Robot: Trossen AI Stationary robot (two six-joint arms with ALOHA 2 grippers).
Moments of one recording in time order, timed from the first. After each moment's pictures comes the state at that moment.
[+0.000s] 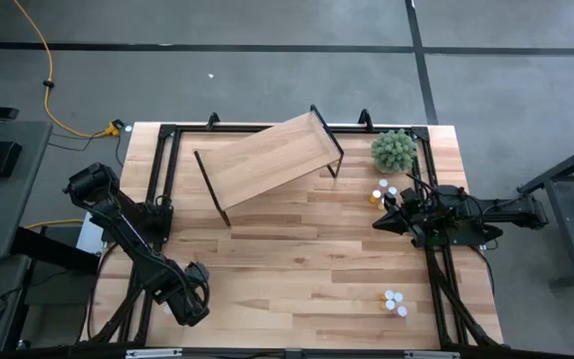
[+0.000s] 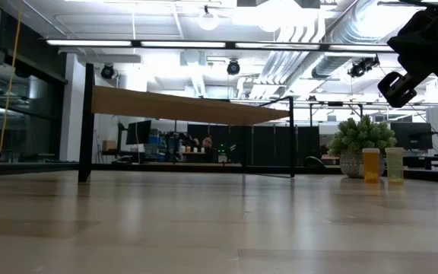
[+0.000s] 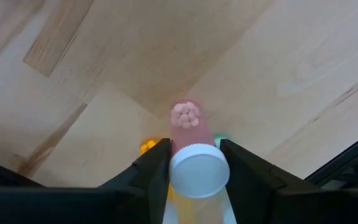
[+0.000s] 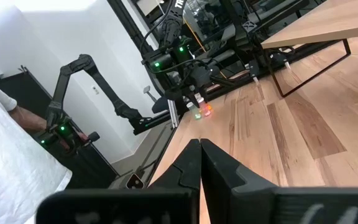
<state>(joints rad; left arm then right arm) -0.79 1.56 0.91 -0.80 0.09 -1.64 0.02 0.02 0.01 0.04 -0.28 0.54</state>
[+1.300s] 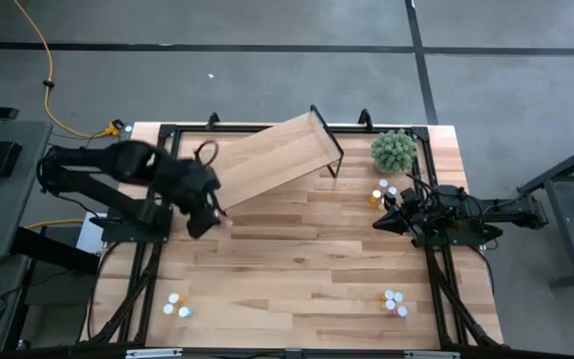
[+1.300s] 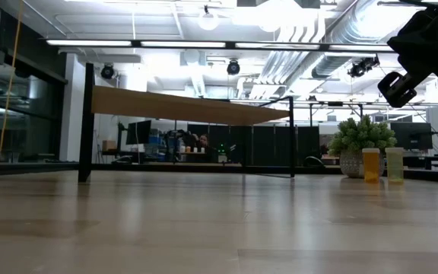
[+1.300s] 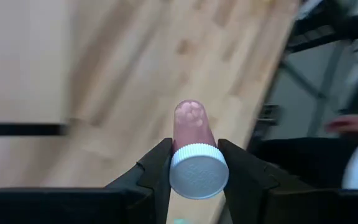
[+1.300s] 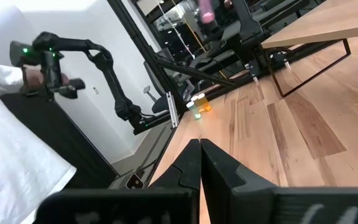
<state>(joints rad) 0.02 1.21 1.49 -1.30 0.13 -0.69 0.02 0.02 0.01 0.04 -0.28 0.54</state>
